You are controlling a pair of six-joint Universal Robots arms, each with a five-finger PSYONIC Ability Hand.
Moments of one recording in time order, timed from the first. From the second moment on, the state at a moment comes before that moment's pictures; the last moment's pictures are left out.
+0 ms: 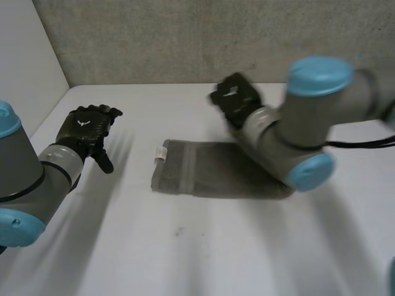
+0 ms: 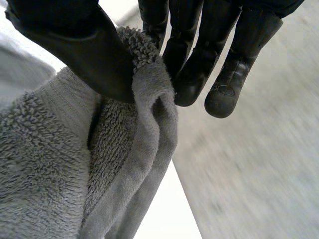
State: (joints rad) left arm 4.44 -1.86 -1.65 3.33 -1.51 3.36; right arm 2.18 -0.76 0.79 0.05 1.41 2.40; left_hand 0.17 0.16 0.17 0.17 0.03; right_hand 1.33 1.33 1.33 1.34 1.16
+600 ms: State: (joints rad) left arm 4.43 -1.86 -1.65 3.34 -1.51 3.35; right arm 2.25 -0.81 0.89 0.12 1.40 2.53; left_hand 0.17 0.16 0.17 0.17 0.03; right_hand 0.23 0.25 0.25 0.26 0.06
